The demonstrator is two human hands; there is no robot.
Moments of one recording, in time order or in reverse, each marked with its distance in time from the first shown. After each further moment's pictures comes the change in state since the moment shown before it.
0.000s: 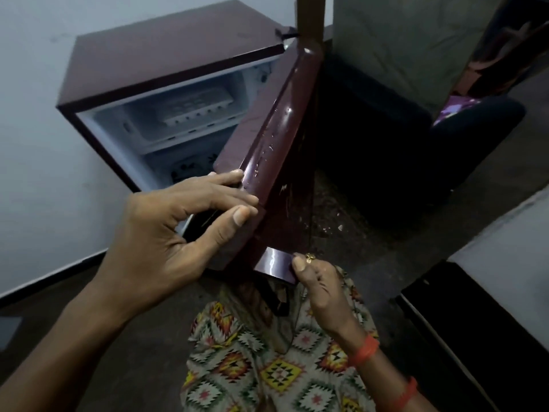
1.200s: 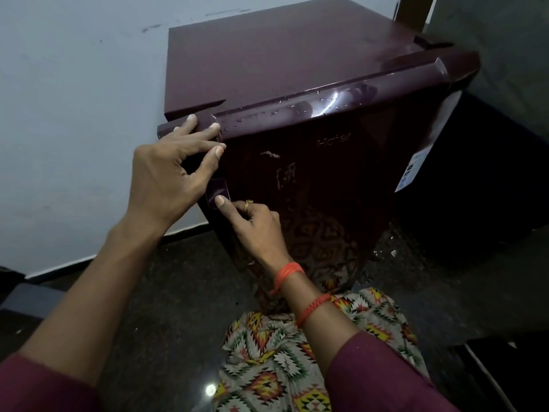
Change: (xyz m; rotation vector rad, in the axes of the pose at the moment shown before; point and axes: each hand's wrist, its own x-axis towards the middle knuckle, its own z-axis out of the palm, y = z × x) left_hand 0.028 -0.253 -0.131 0.438 0.354 -0.174; right_hand 0.213 0.029 0.259 -0.289 -0.190 0.162
